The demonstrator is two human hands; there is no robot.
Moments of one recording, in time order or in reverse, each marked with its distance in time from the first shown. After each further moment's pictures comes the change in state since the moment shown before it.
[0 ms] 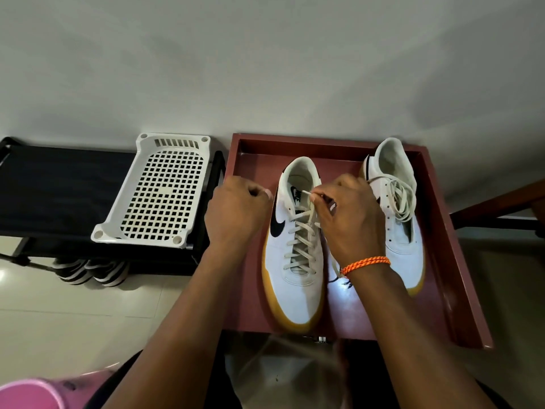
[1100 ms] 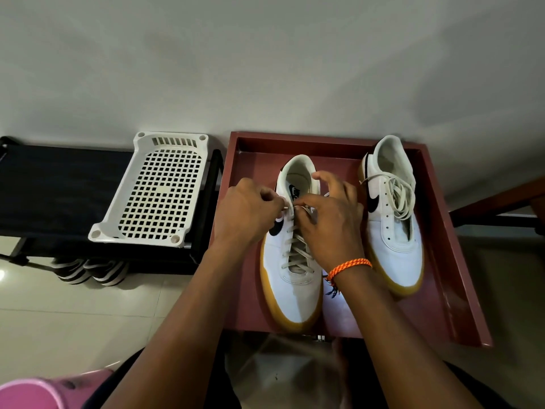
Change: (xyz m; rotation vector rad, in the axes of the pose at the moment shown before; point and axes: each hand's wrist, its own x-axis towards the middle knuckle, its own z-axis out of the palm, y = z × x) left_hand -0.003 0.005 0.002 -0.021 -0.185 0.108; right_hand -0.009 -0.009 0.023 -0.038 -0.144 0.122
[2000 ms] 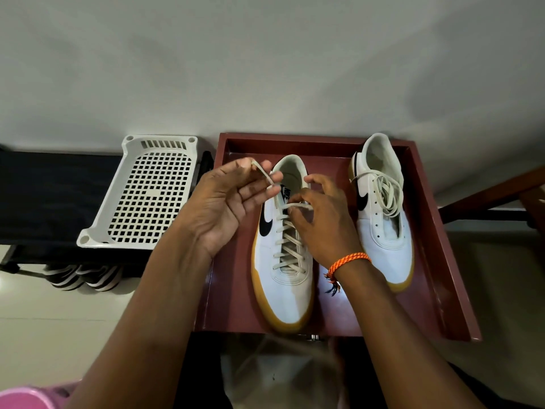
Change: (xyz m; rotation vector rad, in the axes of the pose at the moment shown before) left_hand 0.000 0.007 -0.024 -1.285 -0.288 -0.079; right_hand 0.004 0.019 0.000 0.210 -0.089 0.026
